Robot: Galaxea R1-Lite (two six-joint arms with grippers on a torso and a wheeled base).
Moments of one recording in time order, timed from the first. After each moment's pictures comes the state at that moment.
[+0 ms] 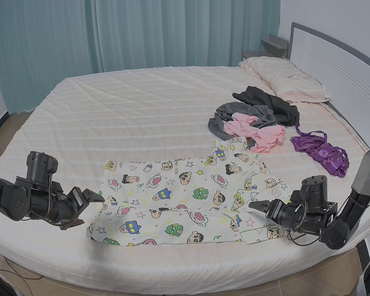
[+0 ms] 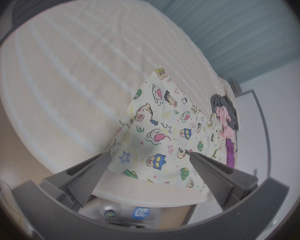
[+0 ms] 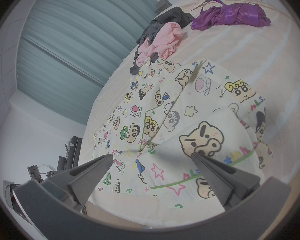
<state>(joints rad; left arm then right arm) -0.08 1.70 -0.61 -0.22 -0.23 -0.82 0.38 2.04 -0.39 -1.08 0.11 0.83</state>
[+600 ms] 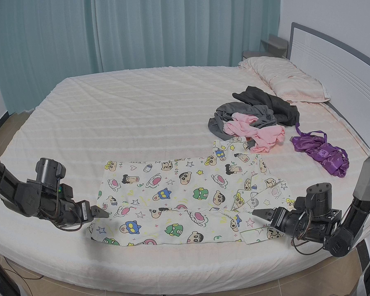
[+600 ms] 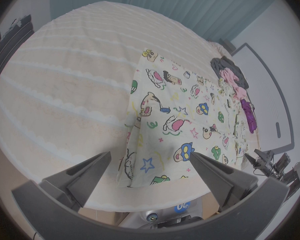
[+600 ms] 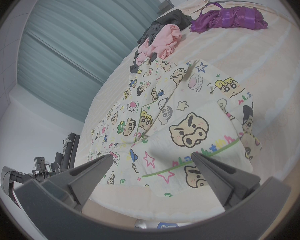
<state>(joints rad) -0.03 1.84 -0.65 -0.20 -0.24 -0.34 0.38 2.04 -0.28 -1.17 0.10 0.79</state>
